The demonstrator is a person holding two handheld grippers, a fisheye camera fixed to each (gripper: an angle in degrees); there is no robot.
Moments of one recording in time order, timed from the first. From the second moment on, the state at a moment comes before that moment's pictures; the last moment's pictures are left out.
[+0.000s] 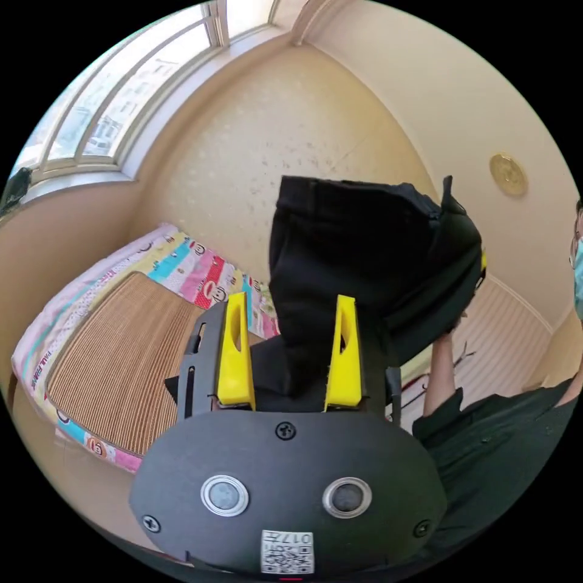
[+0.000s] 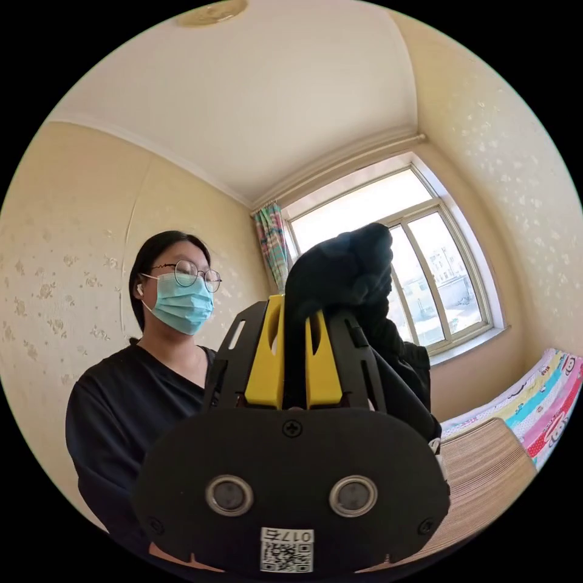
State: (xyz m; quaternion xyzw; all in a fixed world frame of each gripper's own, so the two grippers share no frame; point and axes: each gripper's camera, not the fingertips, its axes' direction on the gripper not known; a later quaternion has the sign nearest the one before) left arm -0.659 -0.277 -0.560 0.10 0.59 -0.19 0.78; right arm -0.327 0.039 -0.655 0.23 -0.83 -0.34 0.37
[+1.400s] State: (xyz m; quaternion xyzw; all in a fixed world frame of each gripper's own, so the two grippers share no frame) left arm -0.285 -0.378 -0.086 -0.41 0.43 0.11 0.80; right arm -0.418 -0.060 -0.167 -0.30 -0.24 -0.15 0.91
